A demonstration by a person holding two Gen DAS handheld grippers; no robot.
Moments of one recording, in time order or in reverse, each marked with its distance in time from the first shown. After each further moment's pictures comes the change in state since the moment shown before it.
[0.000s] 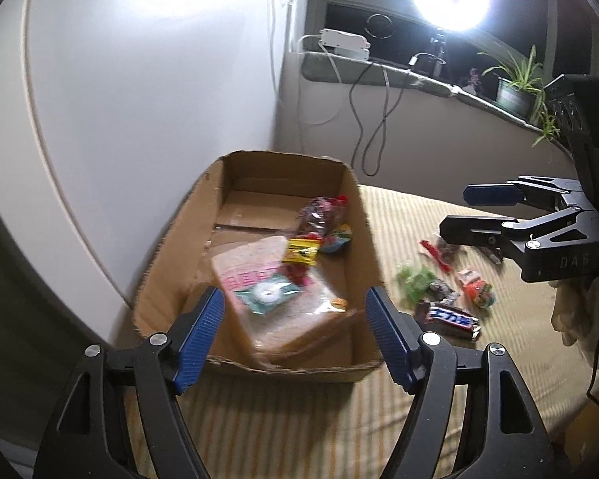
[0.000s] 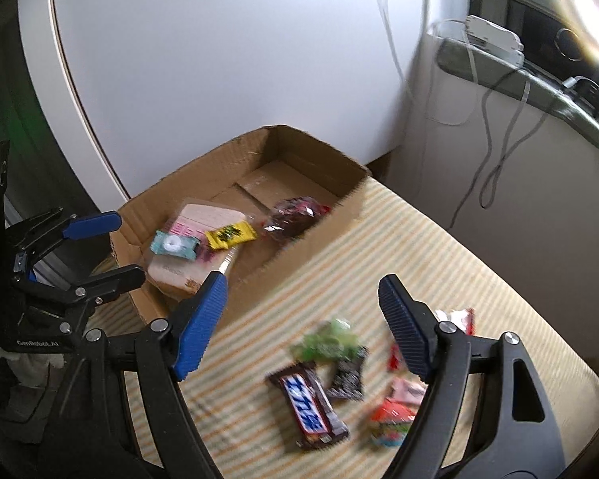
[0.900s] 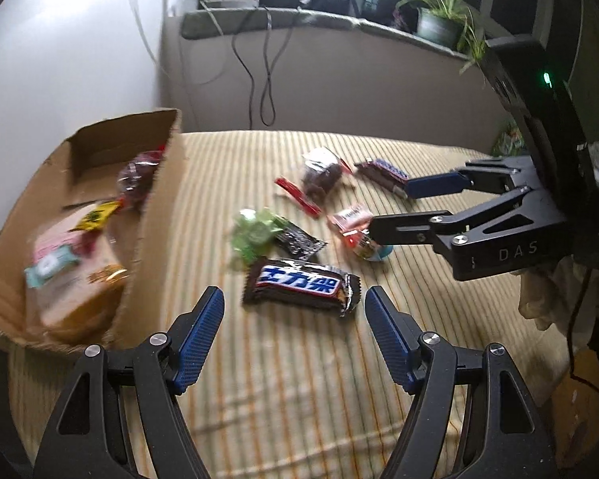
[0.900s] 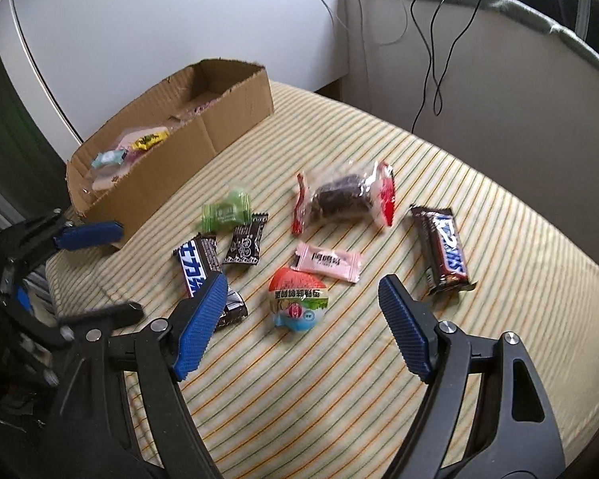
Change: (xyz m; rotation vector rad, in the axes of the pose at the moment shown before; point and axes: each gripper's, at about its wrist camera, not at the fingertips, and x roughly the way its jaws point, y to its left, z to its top) left arm 0.041 -0.127 -0.029 0.167 0.149 -0.178; right arm -0.002 -0.081 -0.097 0.152 0.131 0.004
